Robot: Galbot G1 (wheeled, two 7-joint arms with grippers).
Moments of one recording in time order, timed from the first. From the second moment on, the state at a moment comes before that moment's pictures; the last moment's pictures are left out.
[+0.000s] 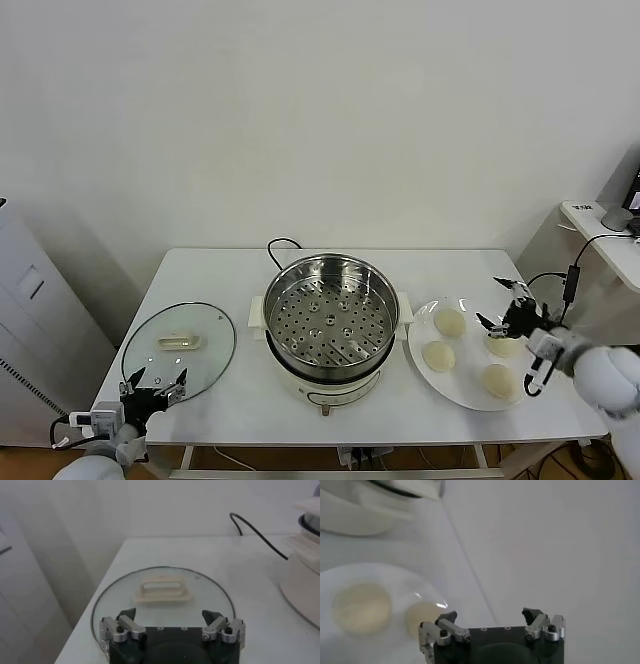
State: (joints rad) left arm 1.49 -0.99 -0.49 -1.89 -0.56 0.30 -0.21; right arm -0.93 0.59 0.33 1.59 -0.23 -0.05 -0.59
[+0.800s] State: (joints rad) left arm 1.46 -1.01 -0.48 -1.88 -0.55 0.32 -0.22; right arm -0.10 0.57 -0.58 1.20 -0.09 -0.01 -0.97
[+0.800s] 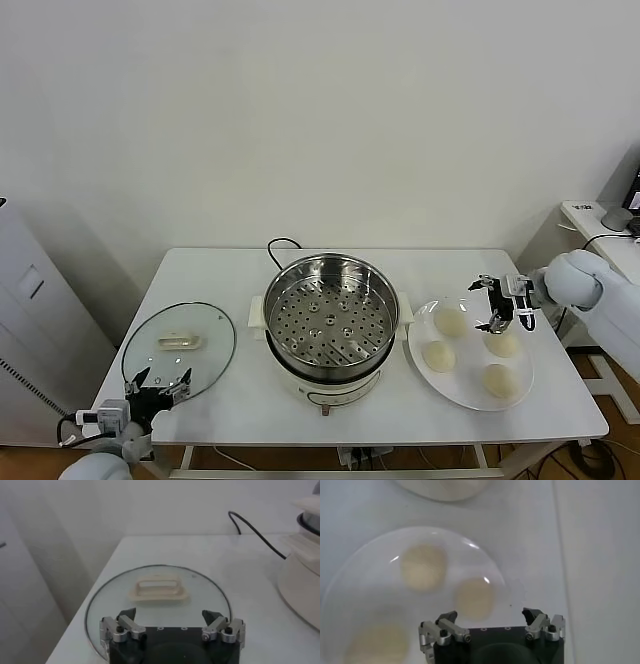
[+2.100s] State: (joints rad) left arm 1.45 -1.01 -0.45 -1.86 -0.55 0.32 -0.22; right arm -0.06 0.85 -0.63 0.84 -0.22 0.12 -1.03
